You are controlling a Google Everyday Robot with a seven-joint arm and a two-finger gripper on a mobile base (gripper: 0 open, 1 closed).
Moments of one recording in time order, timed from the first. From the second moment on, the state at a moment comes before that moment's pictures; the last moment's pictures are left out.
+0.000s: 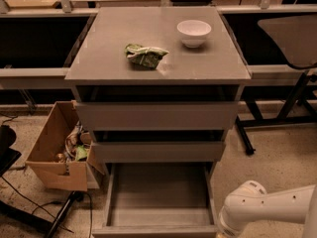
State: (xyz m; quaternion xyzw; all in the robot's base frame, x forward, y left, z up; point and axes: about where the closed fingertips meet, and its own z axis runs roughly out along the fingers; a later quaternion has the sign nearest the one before) arm 0.372 -0.240 0.358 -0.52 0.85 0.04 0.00
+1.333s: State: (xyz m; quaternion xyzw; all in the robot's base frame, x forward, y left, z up) arm 0.342 -0.247 0.251 -0.51 0.86 0.07 -0.02
